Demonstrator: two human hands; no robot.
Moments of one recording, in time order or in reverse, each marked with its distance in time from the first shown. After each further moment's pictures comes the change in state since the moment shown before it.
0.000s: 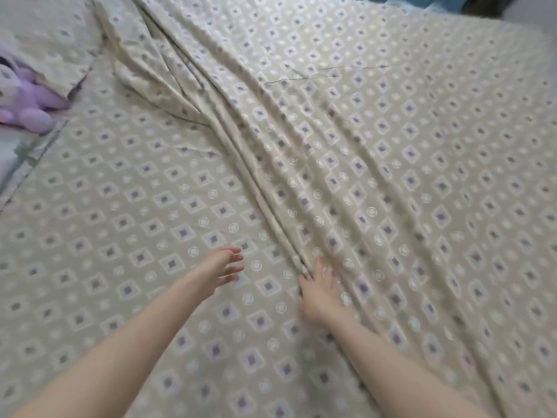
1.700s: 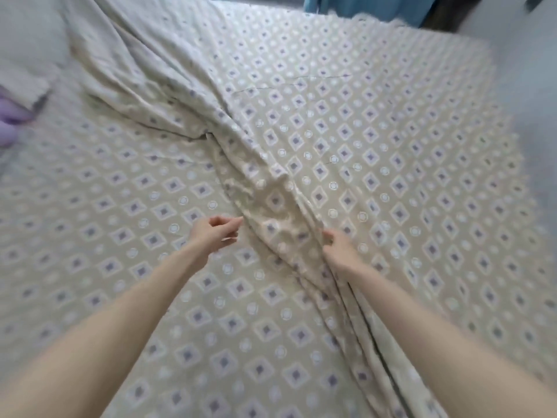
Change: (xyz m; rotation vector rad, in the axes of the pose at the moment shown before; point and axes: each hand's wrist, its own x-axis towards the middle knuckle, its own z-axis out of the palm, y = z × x) left_hand -0.016 0.040 0.045 -0.012 -0.180 0.371; right_hand -0.024 0.074 -0.110 0.717 0.263 0.136
